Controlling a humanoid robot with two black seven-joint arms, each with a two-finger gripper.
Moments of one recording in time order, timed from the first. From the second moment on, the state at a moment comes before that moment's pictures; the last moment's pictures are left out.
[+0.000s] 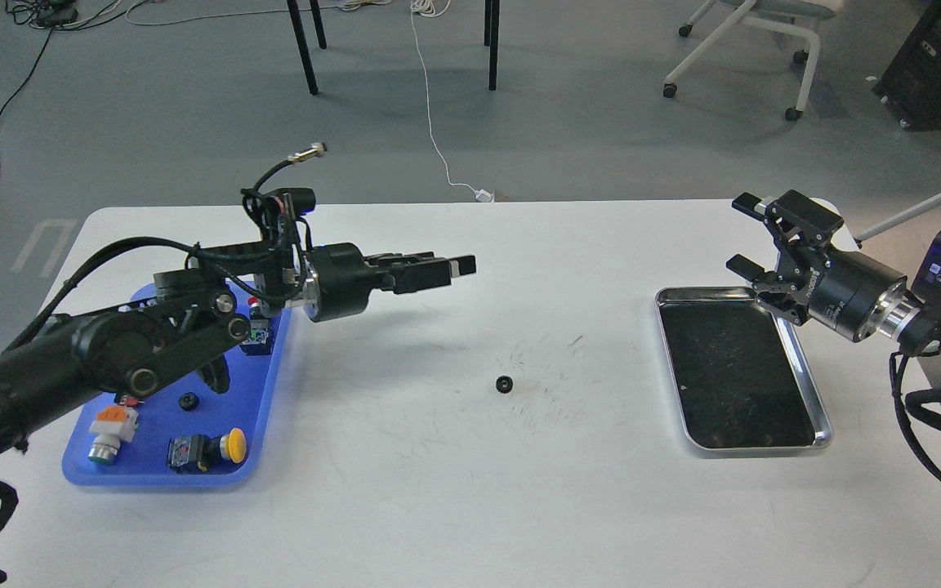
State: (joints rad) left arm -0.76 0.42 -0.47 -1.01 1.06 -0.23 -0.49; right arm 0.71 -0.79 0.28 1.07 -0.62 0.32 0.49
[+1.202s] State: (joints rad) left arm -0.28 0.45 -1.07 -1.14 0.53 -0.41 -0.49; right arm 1.43 -0.01 -0.80 0.91 -1.25 -0.01 0.49
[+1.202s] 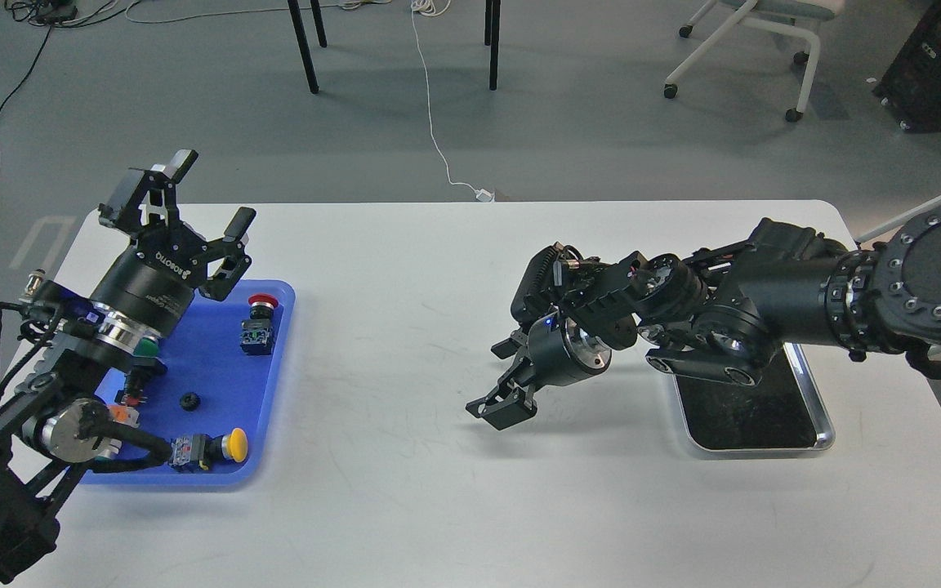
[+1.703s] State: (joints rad) left arm -0.28 0.44 -1.07 -1.15 0.53 -0.40 -0.49; right arm 1.38 0.00 -0.84 0.85 -1.25 -0.04 0.49
